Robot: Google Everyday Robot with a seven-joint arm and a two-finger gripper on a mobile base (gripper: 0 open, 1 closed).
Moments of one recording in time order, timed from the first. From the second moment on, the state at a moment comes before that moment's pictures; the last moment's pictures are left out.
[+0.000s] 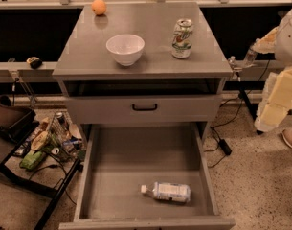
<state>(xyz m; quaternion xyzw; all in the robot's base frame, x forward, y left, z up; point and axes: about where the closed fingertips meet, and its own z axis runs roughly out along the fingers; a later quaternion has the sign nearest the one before) 0.438 -0.217 0.976 -0.60 0.78 -0.03 0.16</state>
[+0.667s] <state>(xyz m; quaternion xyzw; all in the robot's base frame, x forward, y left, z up) 0.440 -0.204 0.953 -0.59 0.79 -0.04 0.16</state>
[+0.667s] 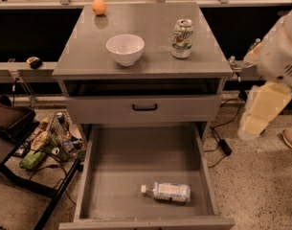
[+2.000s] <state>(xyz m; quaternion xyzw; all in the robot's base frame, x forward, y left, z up) 0.459 -0.098 0.723 -0.60 0.78 -0.10 0.16</state>
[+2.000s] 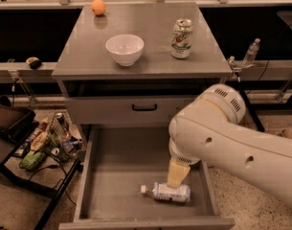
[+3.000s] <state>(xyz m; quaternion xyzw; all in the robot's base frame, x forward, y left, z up) 0.456 -0.040 0.623 -0.63 0.77 -0.03 0.14</state>
